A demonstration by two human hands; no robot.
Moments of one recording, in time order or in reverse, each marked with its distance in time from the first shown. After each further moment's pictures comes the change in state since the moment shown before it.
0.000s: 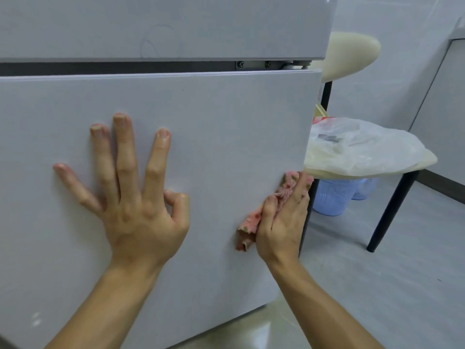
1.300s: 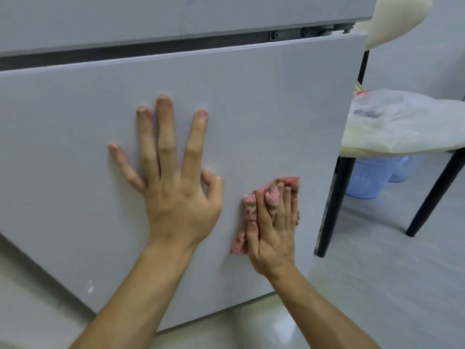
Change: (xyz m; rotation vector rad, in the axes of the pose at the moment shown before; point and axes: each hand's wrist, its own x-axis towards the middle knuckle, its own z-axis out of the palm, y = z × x) left_hand 0.003 -0.002 -0.017 -0.015 -0.099 -0.003; right_hand -0.075 0.004 0.045 -0.111 -0.029 -0.546
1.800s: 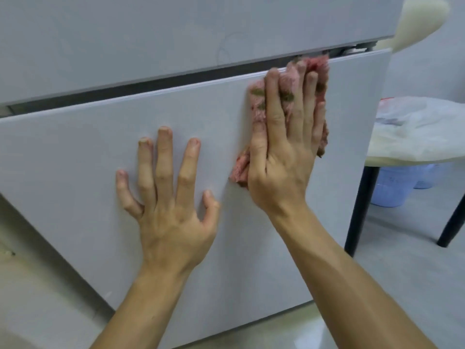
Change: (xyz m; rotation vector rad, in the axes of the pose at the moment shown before) left_hand -0.009 -0.052 -0.021 0.076 -0.031 0.042; right_hand 0.180 -0.082 -0.030 0.100 0.247 0.069
